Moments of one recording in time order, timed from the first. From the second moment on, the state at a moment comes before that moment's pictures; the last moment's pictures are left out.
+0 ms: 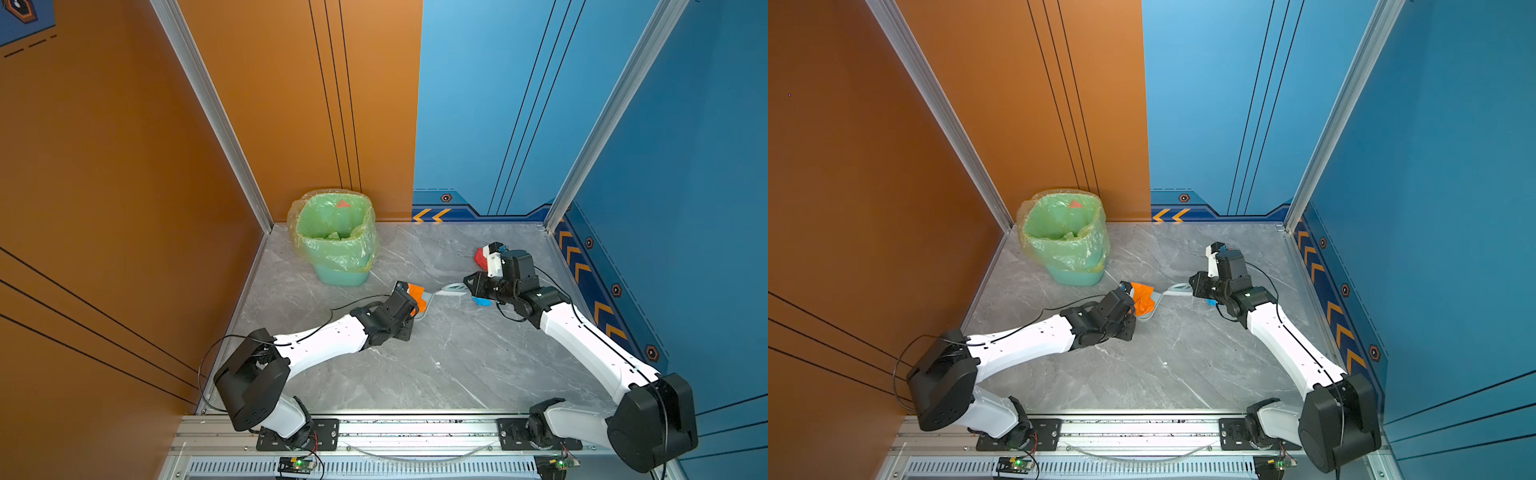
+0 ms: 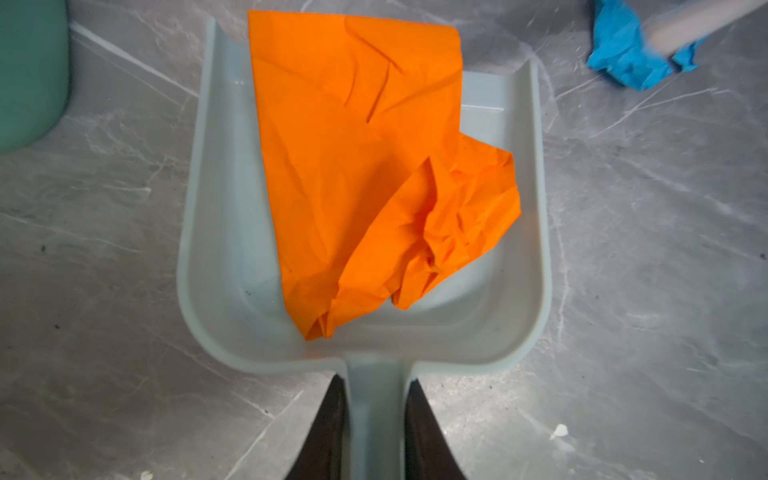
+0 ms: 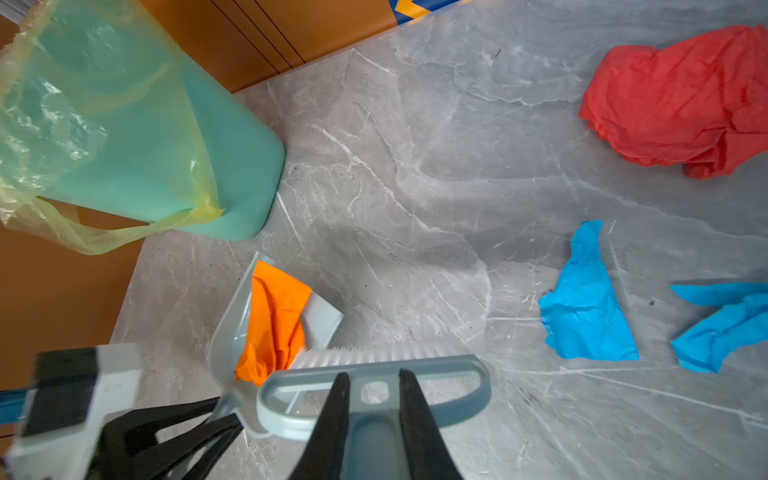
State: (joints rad) left arm -0.86 1.49 0.96 -0.41 -0.21 -0.50; right arm 0.31 1.26 0.94 -0.36 -0.22 0.46
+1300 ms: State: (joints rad) left arm -0.62 1.32 1.61 -0.90 -0.17 -0.49; right arm 0.27 1.30 0.85 -0.27 -0.32 0.44
